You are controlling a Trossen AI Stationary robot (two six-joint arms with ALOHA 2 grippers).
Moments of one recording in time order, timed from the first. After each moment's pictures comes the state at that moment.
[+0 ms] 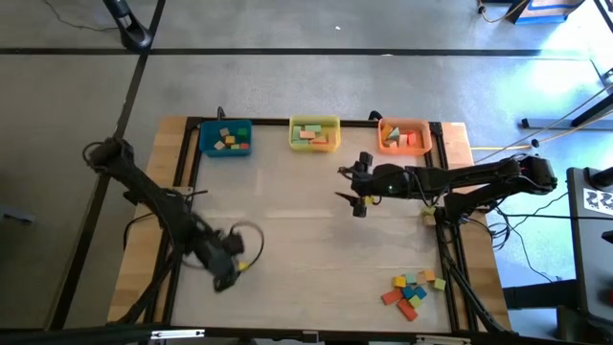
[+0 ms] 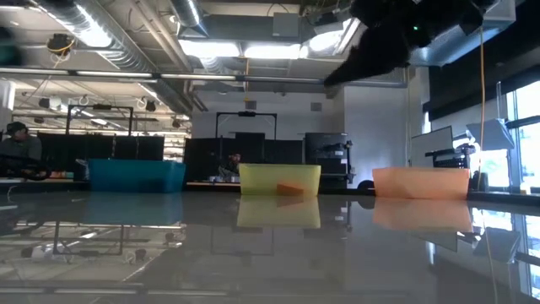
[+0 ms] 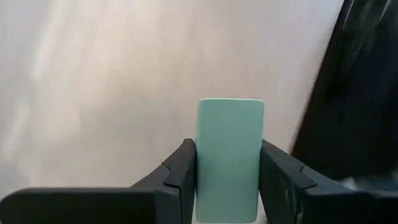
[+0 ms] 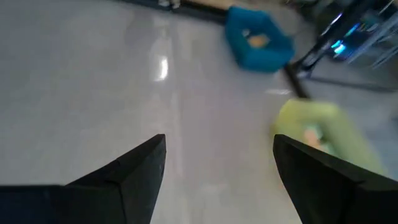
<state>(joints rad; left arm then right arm) -0.68 1.30 0.91 -0.69 -0.06 -1.11 0.00 1.23 0.76 0.01 0.25 -0.22</state>
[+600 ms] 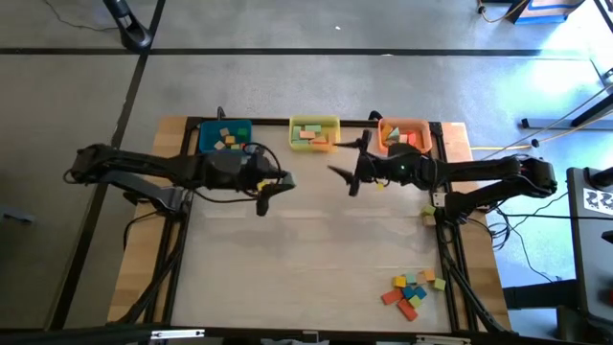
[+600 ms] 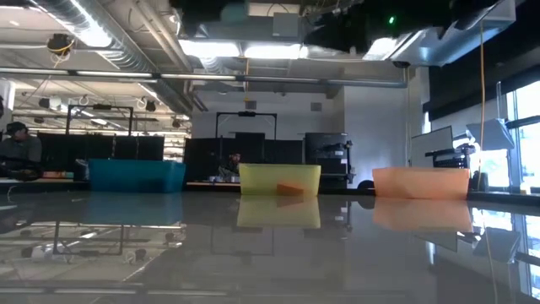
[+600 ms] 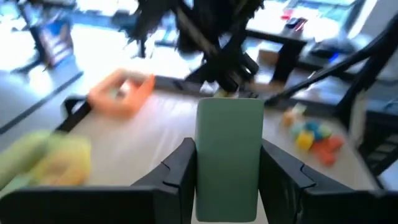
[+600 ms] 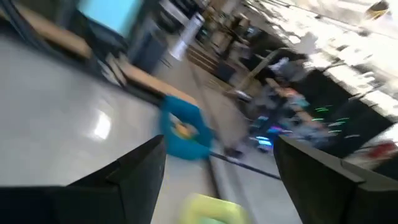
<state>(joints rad) -0.04 1.14 0.91 -0.04 -0.18 -0.14 -0.11 1.22 0.76 0.40 0.13 -0.58</state>
